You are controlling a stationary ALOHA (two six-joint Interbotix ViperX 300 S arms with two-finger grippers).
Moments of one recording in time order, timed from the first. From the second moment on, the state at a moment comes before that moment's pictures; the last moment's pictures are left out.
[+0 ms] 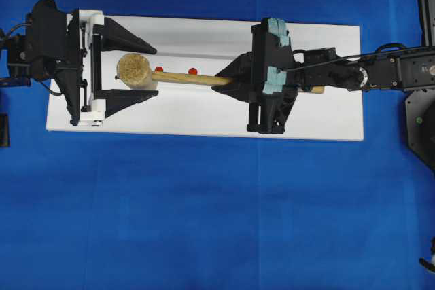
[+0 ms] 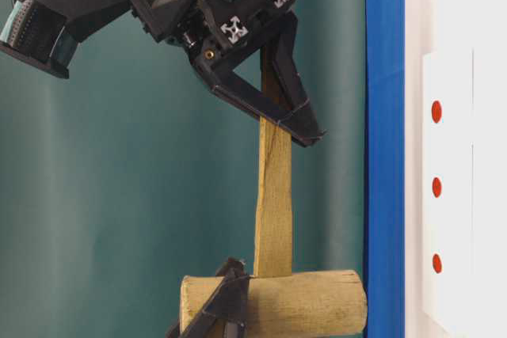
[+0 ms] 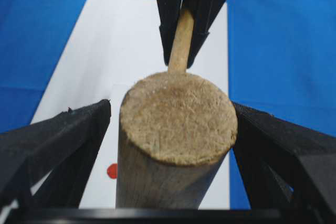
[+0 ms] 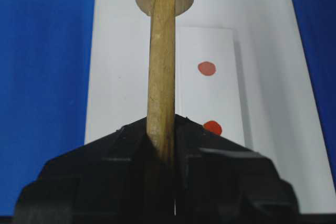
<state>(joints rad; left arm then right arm) 0.09 -0.37 0.99 -0.01 -0.35 0.03 -0.05 -0.12 0.67 1.16 -0.09 -1.05</state>
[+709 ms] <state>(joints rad) 0.08 -0.36 0.98 -0.01 -0.33 0.05 -0.05 -0.12 0.66 1.16 -0.06 -1.05</state>
